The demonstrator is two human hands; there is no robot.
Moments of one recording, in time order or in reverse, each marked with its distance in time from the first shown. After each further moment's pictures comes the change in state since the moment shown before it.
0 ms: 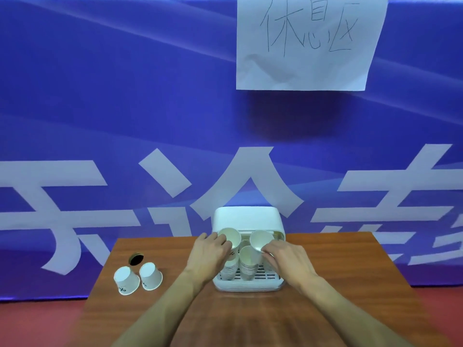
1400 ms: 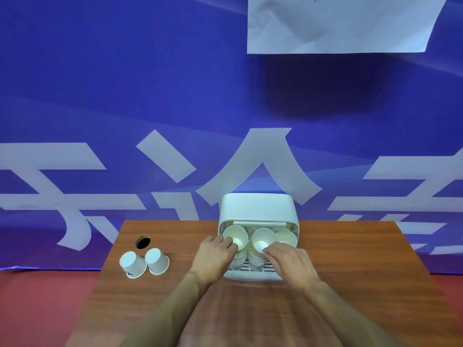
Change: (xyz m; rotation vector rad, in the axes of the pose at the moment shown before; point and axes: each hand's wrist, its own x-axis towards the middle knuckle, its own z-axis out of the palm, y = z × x) left_hand -0.002 0.000 0.051 -0.095 -0.112 0.016; right_hand 0.007 0.004 0.061 0.178 0.012 -0.025
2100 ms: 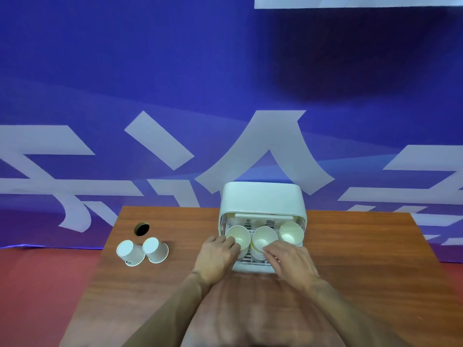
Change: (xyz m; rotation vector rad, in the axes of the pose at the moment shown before) left_hand 0.008 0.004 0.047 -0.064 -0.017 -0.008; right_hand 0.007 0.016 0.040 0.038 -0.053 0.012
